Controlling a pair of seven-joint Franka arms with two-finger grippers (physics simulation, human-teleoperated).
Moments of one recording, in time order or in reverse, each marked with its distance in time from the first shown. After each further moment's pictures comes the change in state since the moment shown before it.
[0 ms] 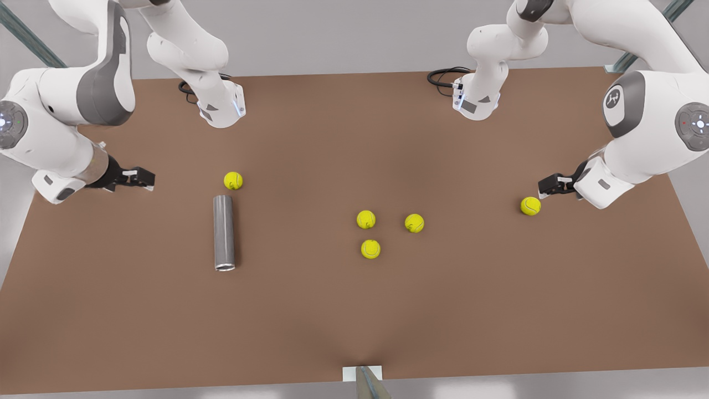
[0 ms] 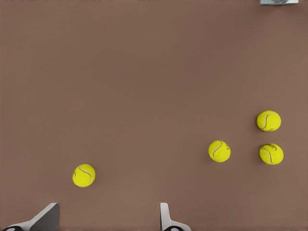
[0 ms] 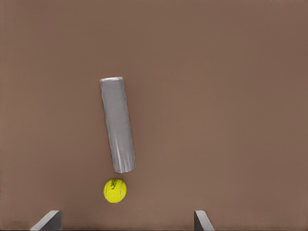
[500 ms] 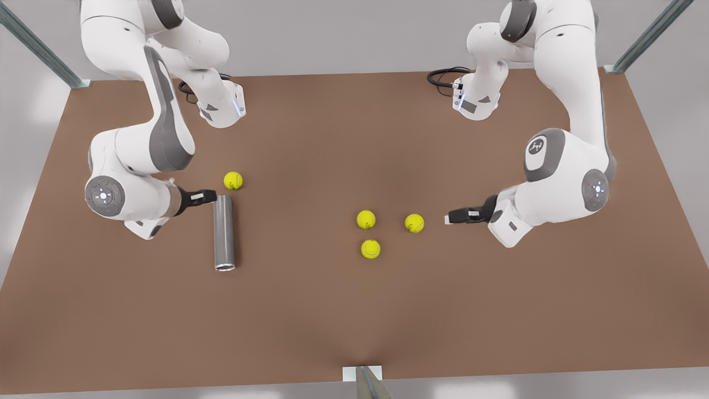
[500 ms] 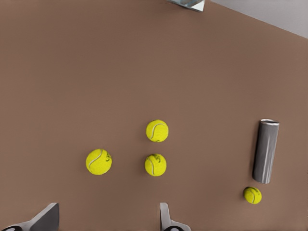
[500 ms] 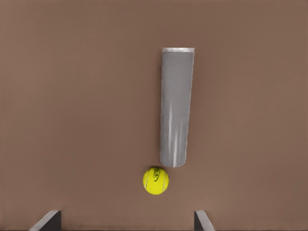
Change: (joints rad) left arm -0.175 0.195 -0.013 0.003 -0.390 0.213 -0.276; right arm 0.135 0.222 -0.002 0.025 0.100 -0.028 -0.005
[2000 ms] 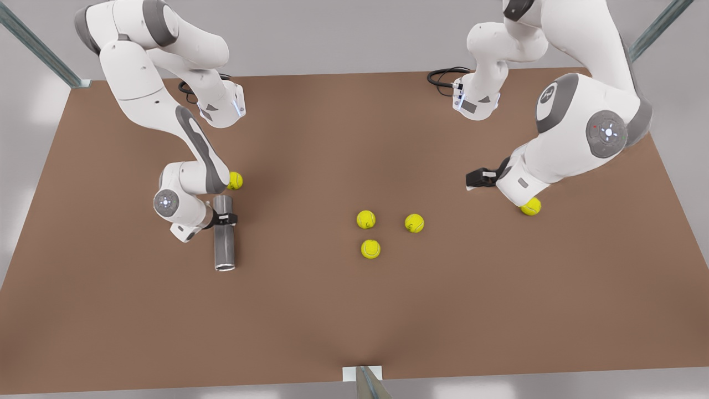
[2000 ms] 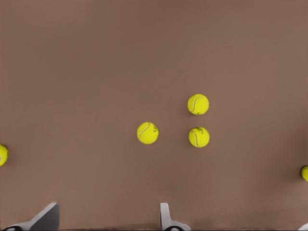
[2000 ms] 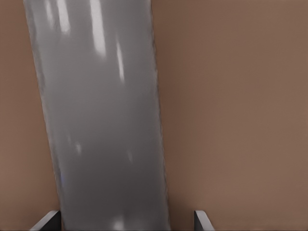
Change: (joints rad) left arm -0.017 -0.160 -0.013 -0.012 0.229 -0.222 0.007; right arm -0.104 0.100 0.021 -0.742 -0.001 1.064 -0.021
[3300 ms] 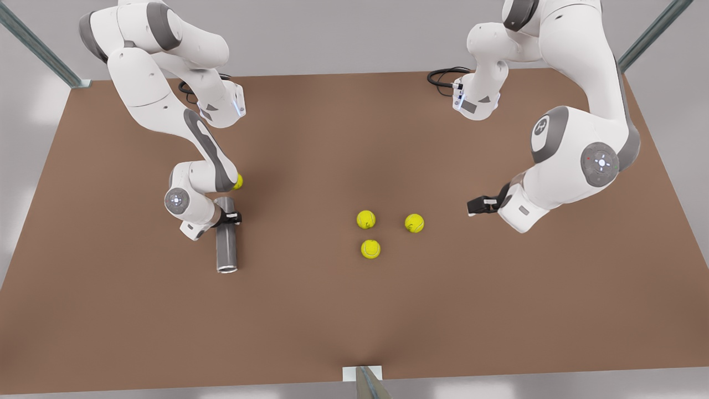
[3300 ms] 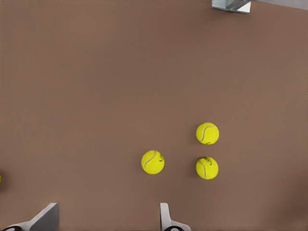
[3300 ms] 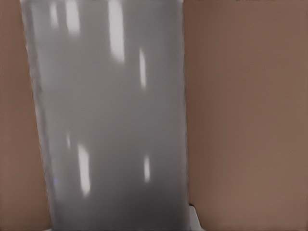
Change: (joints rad) left arm 0.028 0.070 0.007 -0.008 0.010 0.147 -0.003; right arm 0.037 0.024 -0.006 -0.029 0.008 0.057 -0.029
